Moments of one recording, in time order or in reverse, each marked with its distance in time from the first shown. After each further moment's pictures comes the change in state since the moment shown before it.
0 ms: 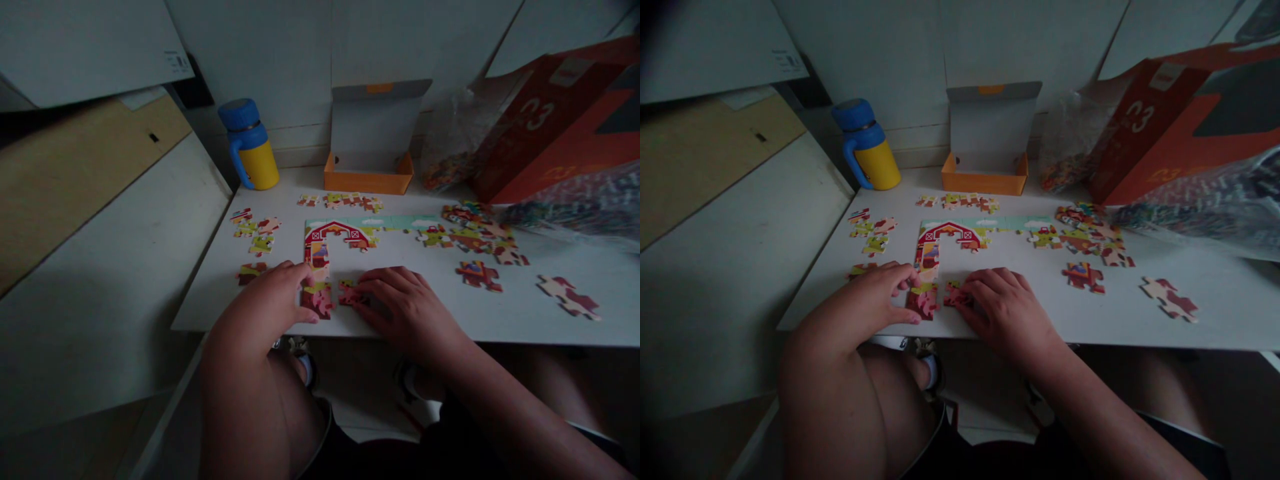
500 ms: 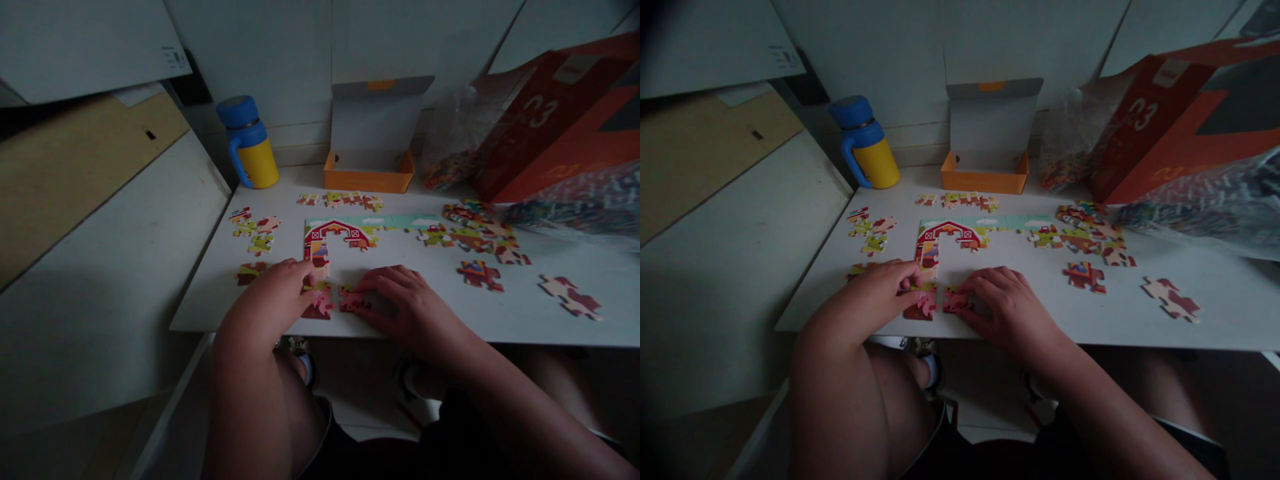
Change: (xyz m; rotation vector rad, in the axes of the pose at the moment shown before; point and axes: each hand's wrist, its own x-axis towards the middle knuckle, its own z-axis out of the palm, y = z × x) left_hand 0.011 0.004 0.003 -0.004 0.022 0.034; right_hand 0.005 0.003 -0.008 0.151 -0.039 0.025
